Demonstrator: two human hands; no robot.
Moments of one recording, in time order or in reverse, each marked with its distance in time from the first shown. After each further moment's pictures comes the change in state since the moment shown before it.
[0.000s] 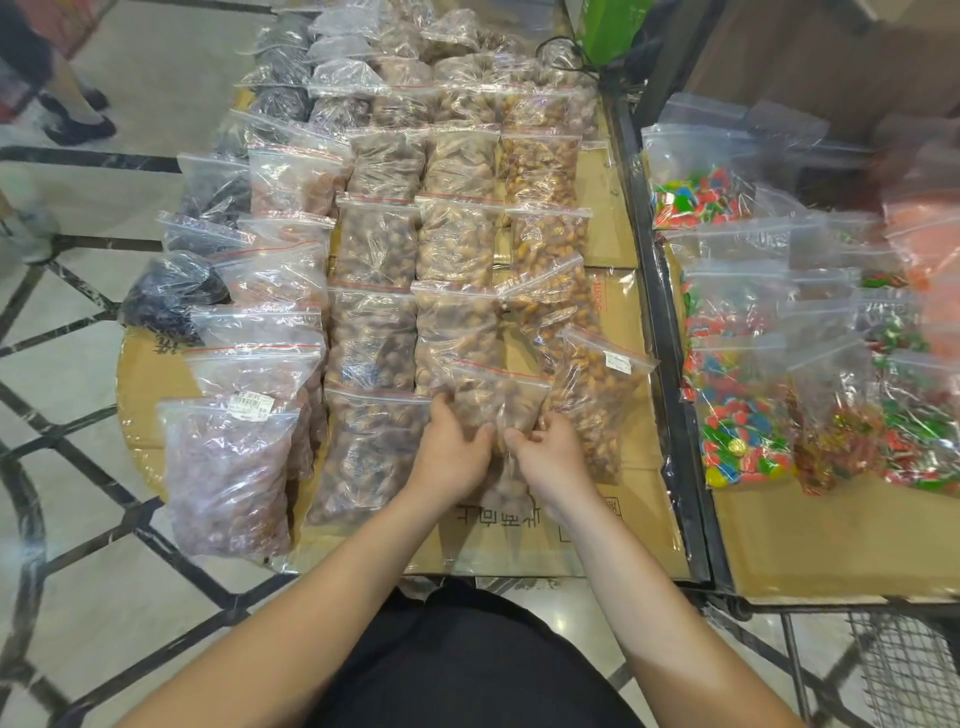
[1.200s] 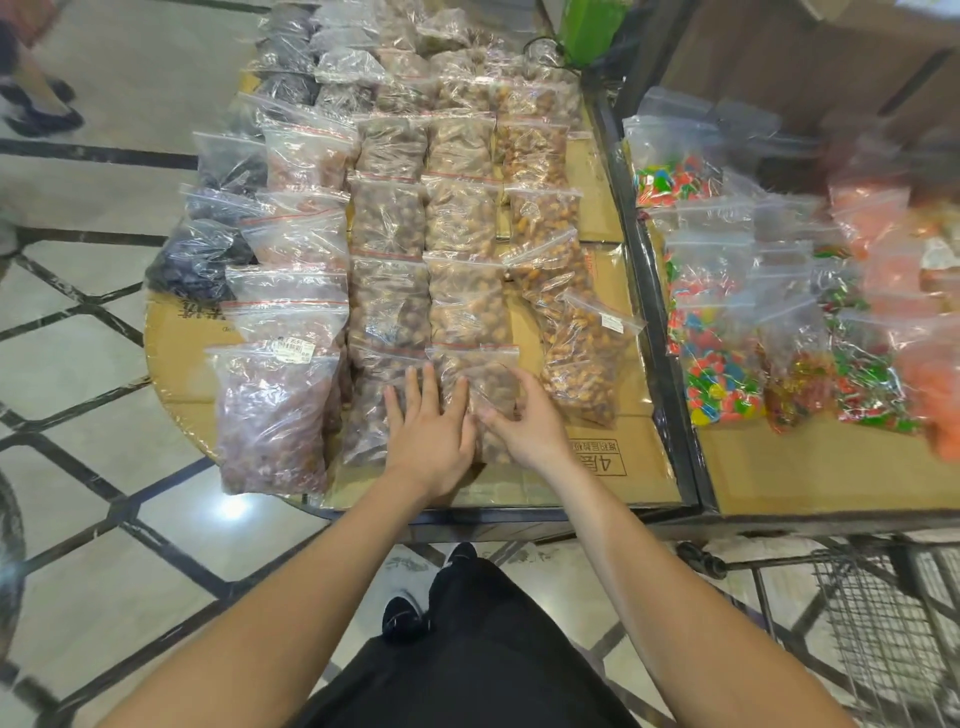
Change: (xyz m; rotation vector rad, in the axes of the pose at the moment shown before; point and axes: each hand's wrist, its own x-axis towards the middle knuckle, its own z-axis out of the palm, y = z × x) left_hand -0.037 -0.061 -0.034 0.823 -0.049 0.352; right_hand -0.037 0.028 0.028 -0.225 -0.020 -0.336
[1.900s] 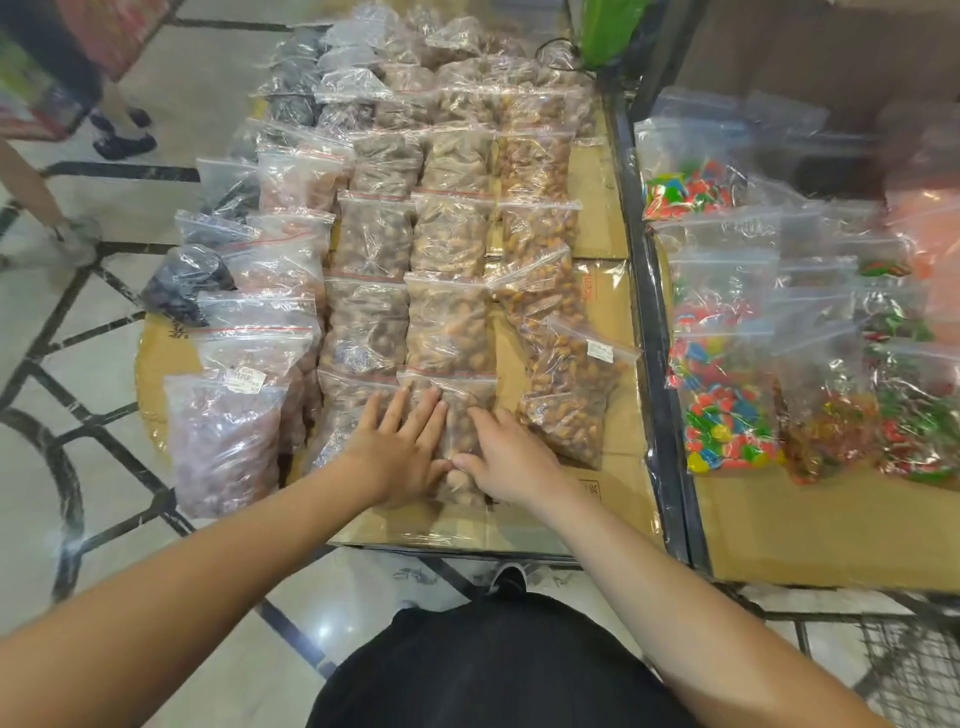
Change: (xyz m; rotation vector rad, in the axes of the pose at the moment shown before) left_hand 0.035 0.014 -0.020 0.532 -0.324 0.079; right_hand 0.037 0.011 -0.041 -0.712 -0.379 -0.282
